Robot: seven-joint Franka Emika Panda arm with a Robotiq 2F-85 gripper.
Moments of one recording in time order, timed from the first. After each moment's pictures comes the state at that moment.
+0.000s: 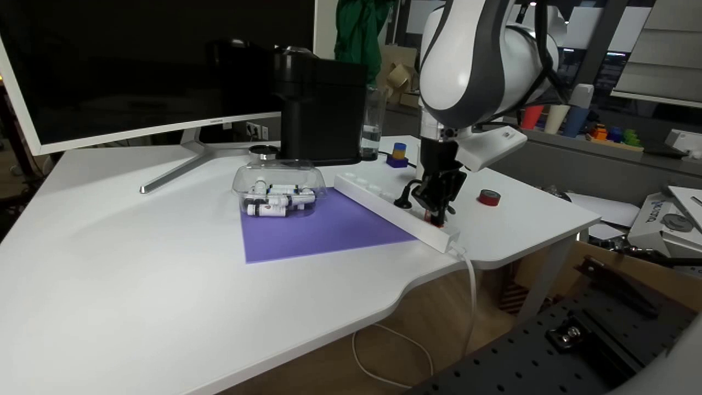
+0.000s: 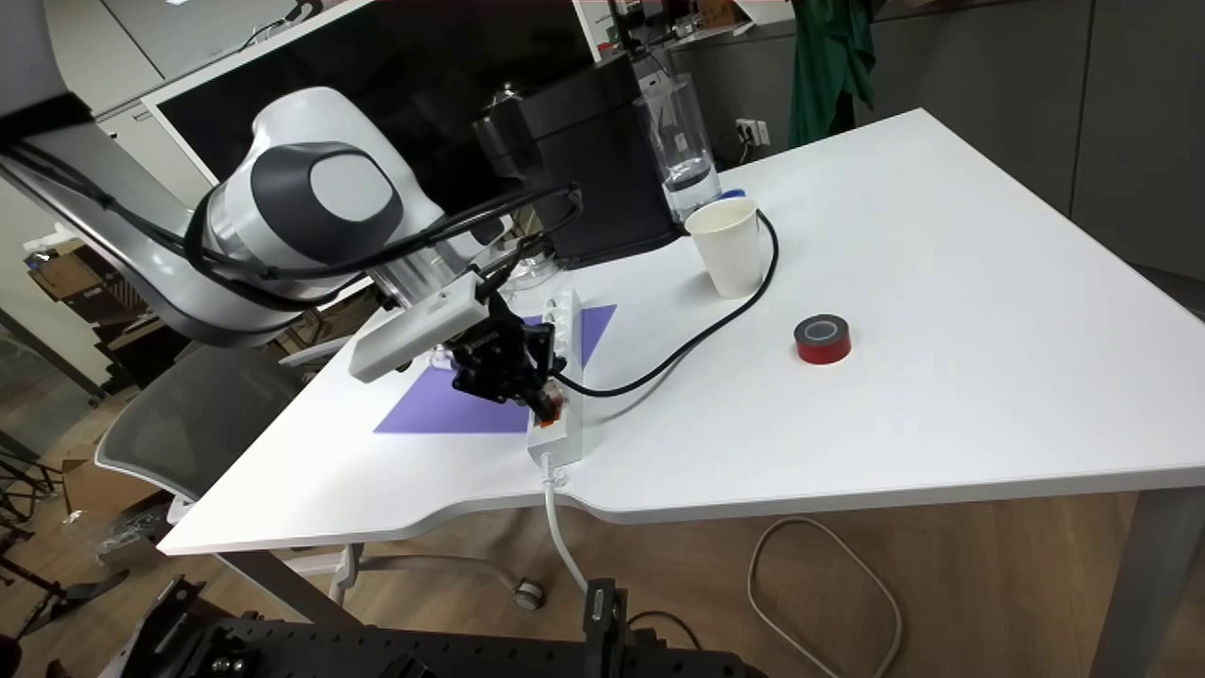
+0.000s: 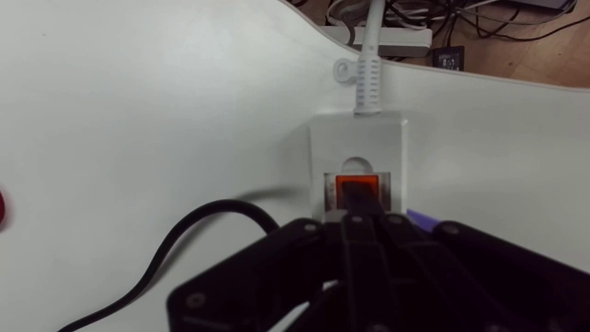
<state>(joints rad) 0.08 0.30 -0.37 -2.66 -0.40 2.96 -0.06</state>
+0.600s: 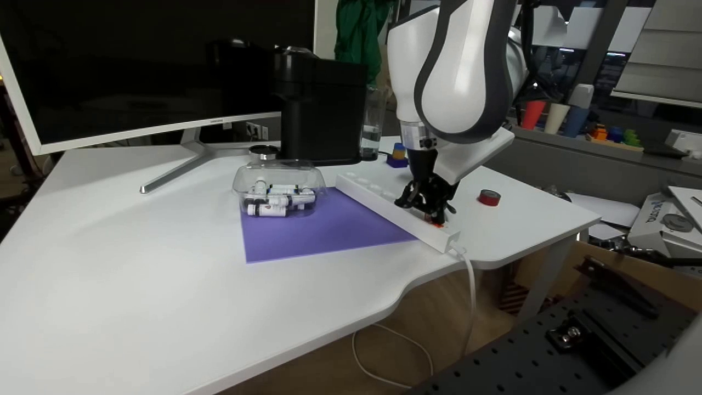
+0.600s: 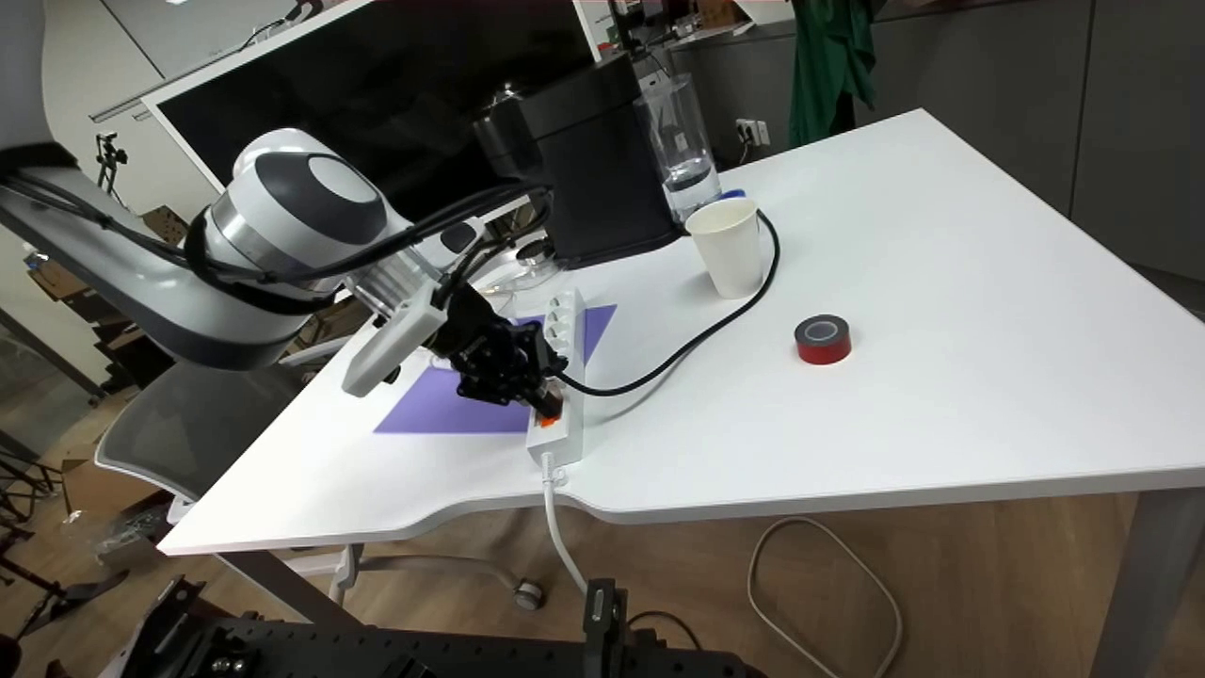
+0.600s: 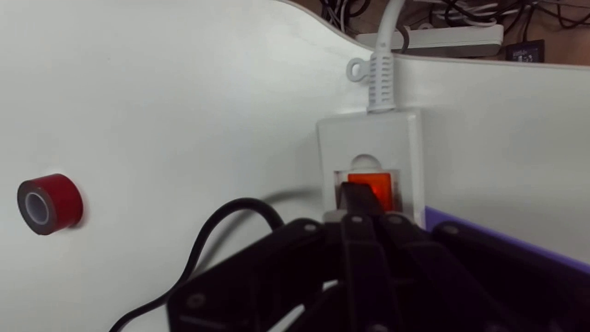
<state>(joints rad) 0.50 0.40 -0.71 -2.63 -0.62 2.94 0.35</state>
